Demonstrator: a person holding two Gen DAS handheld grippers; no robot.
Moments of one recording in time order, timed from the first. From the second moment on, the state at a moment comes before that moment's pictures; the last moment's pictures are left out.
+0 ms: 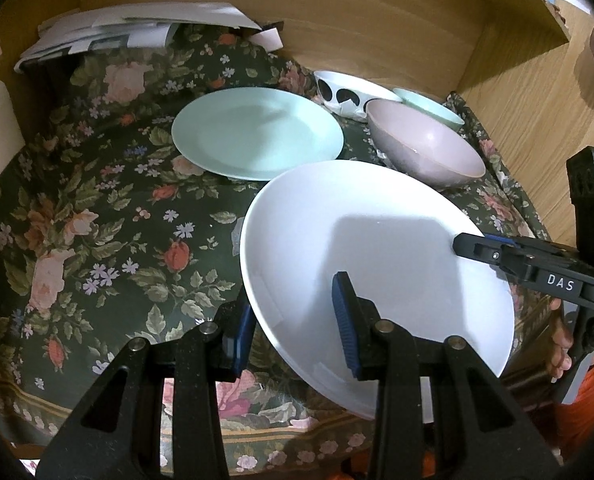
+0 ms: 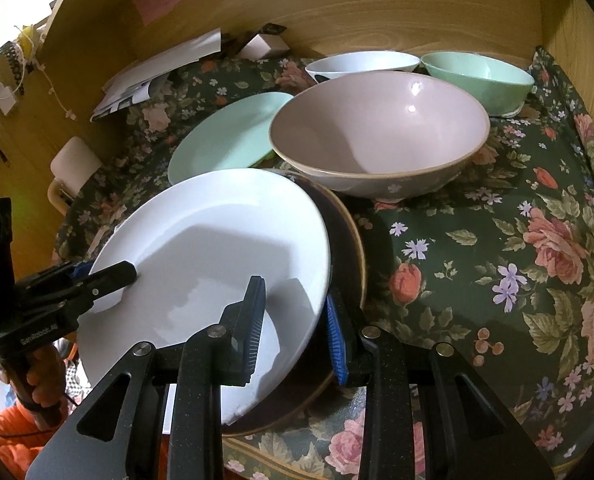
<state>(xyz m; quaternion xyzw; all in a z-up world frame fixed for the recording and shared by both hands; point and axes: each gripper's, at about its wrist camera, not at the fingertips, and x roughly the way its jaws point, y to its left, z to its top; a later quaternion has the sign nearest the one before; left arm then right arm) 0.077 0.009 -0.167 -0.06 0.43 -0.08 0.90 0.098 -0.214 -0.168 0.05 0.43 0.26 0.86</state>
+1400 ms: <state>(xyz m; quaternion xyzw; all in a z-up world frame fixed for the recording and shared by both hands) 0.085 0.031 -0.130 -0.03 0.35 -0.03 0.94 0.098 -0.211 -0.101 -0.01 0.35 0.24 0.91</state>
